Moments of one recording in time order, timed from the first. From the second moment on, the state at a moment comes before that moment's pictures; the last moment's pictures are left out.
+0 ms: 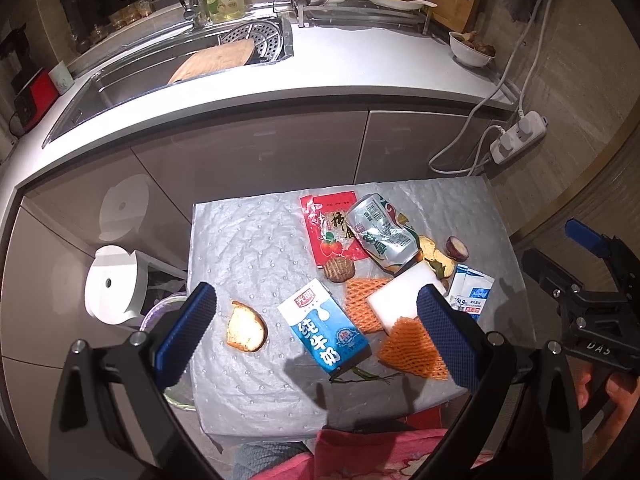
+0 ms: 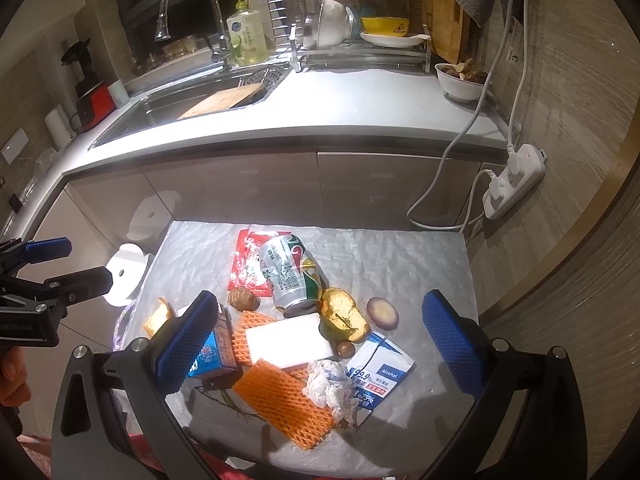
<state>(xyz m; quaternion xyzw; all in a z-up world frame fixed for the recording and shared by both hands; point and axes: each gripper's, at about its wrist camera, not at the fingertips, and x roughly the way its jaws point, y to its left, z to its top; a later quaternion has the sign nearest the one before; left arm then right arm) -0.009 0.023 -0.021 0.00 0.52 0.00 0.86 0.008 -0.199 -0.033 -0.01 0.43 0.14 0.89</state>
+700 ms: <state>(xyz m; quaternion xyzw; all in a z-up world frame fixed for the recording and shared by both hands) -0.018 0.083 -0.126 0.05 0.56 -0.06 0.82 0.005 -0.191 -0.054 -0.02 0.46 0.14 0.88</state>
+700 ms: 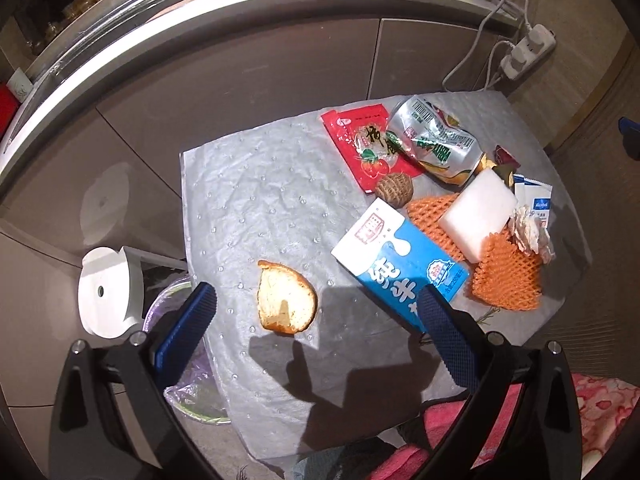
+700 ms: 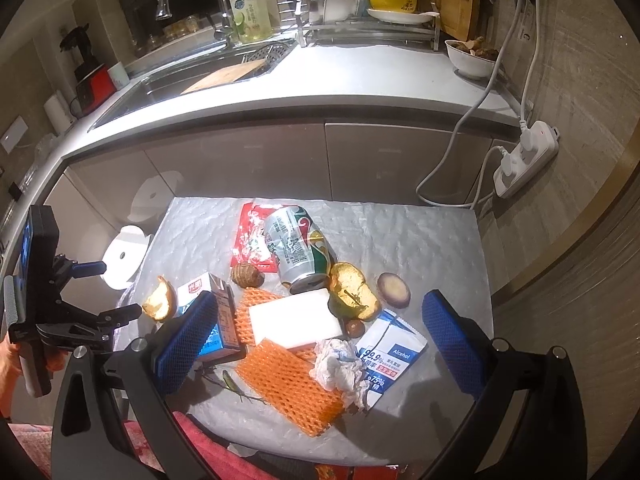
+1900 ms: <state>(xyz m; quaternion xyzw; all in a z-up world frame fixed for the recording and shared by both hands) -0.007 0.051 -0.115 0.03 0.57 -0.06 0.82 0.007 -0.197 -0.055 -0.01 0.46 0.14 0.88</state>
